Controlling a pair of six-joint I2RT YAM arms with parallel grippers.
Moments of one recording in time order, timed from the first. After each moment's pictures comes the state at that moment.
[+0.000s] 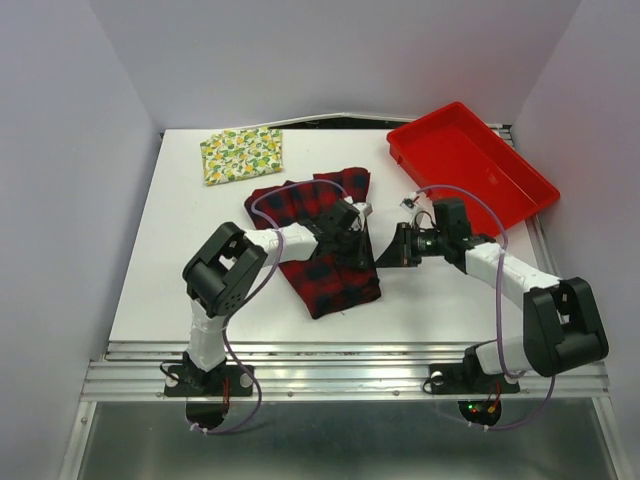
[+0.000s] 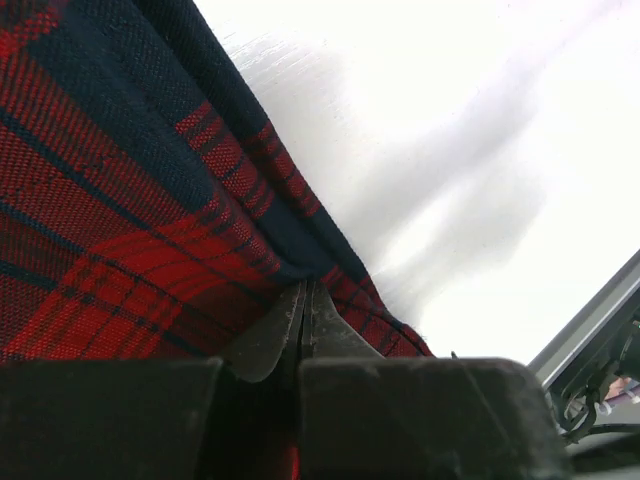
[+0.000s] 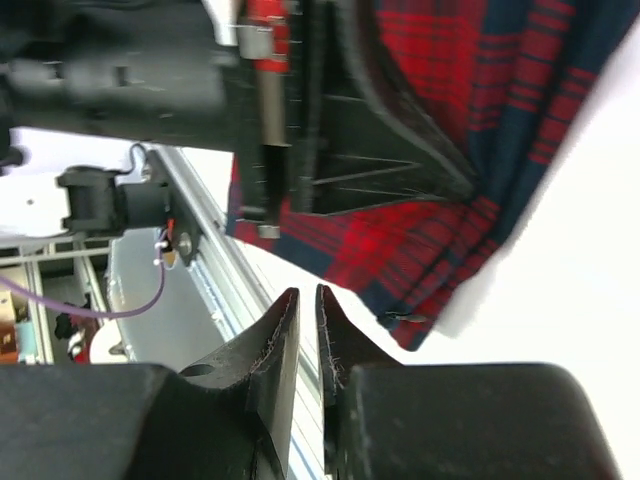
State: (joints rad) left arm -0.80 1.95 1.21 -0.12 0.26 -0.55; right arm 0.26 1.38 0.72 -0.13 -0.87 0.41
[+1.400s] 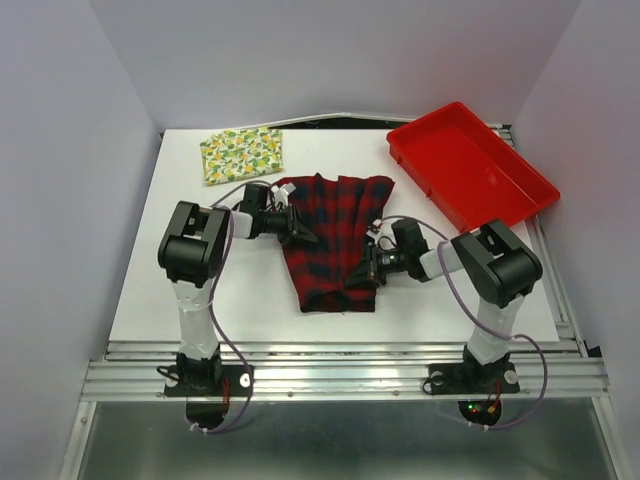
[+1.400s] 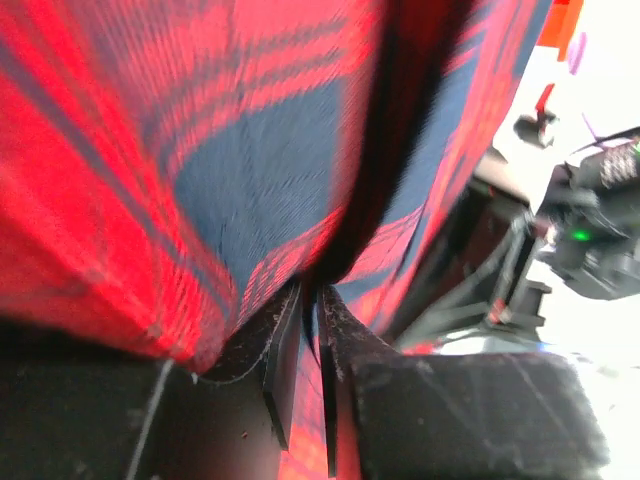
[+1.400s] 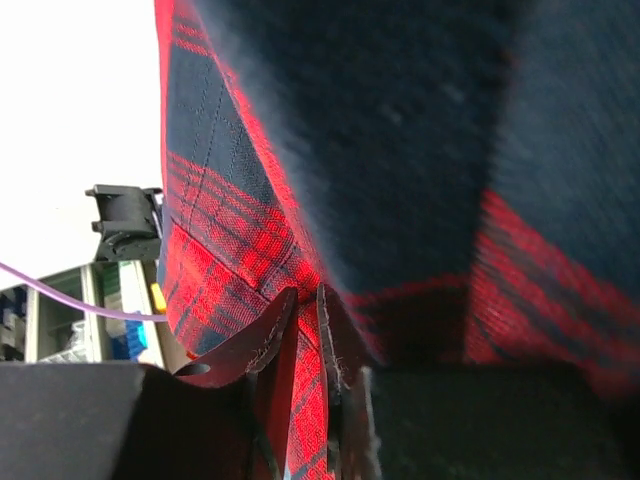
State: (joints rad) left arm -0.24 2.05 1.03 0.17 0.93 -0.64; right arm 0.43 1.88 0.67 0.43 -0.95 0.84
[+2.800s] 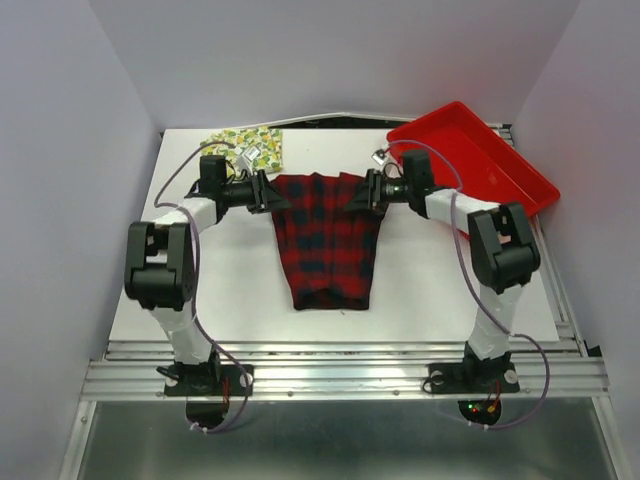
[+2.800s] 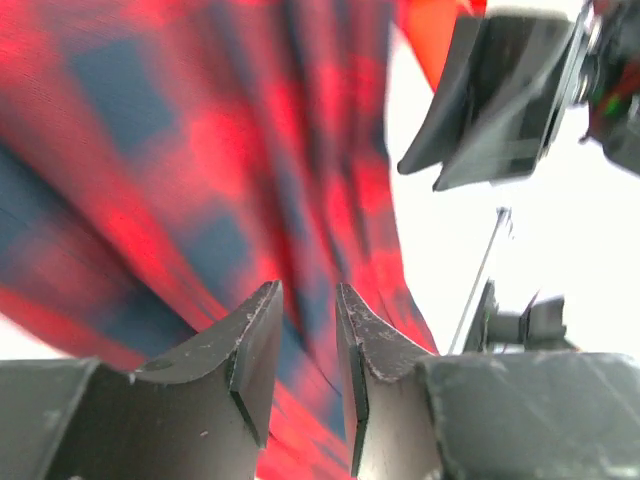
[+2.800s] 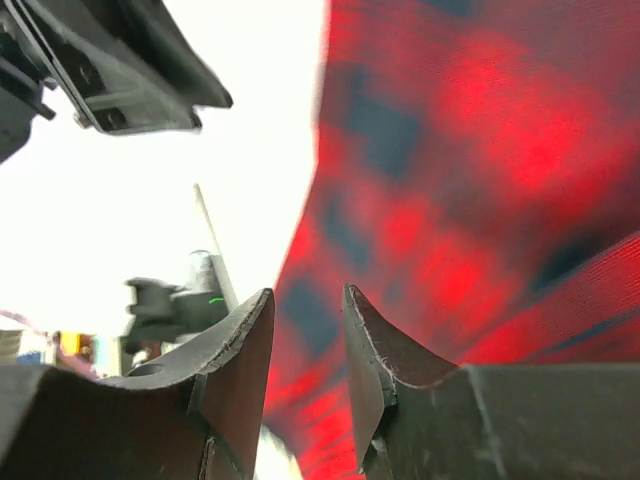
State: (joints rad) left arm -0.07 1.91 1.16 0.10 0.98 -0.45; right arm 0.29 2.06 1.33 0.11 -0.97 0.62
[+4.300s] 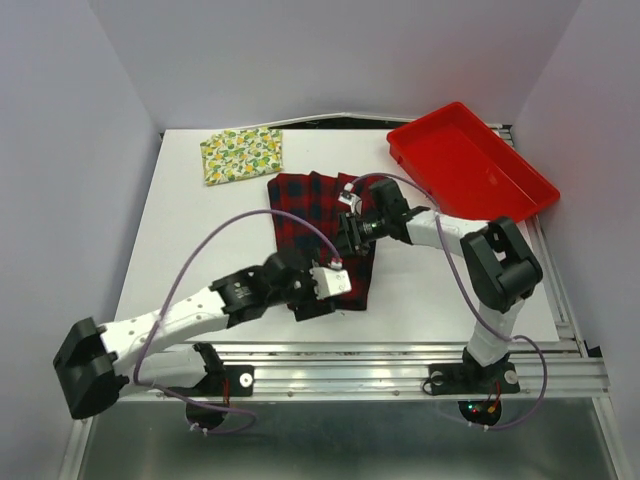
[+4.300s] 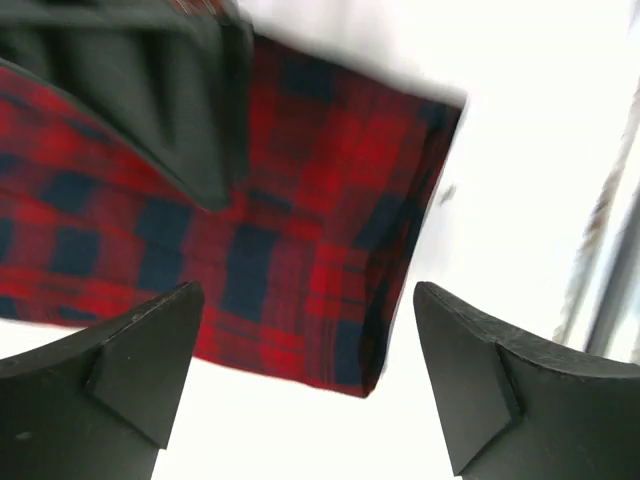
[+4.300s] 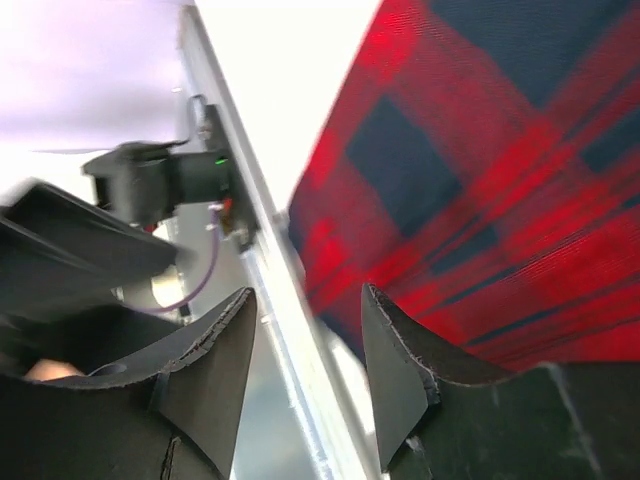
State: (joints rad) left arm -0.94 0.99 0.71 -0.33 0.09 0.46; right arm 0.51 1.81 1.10 -0.06 -1.00 0.51
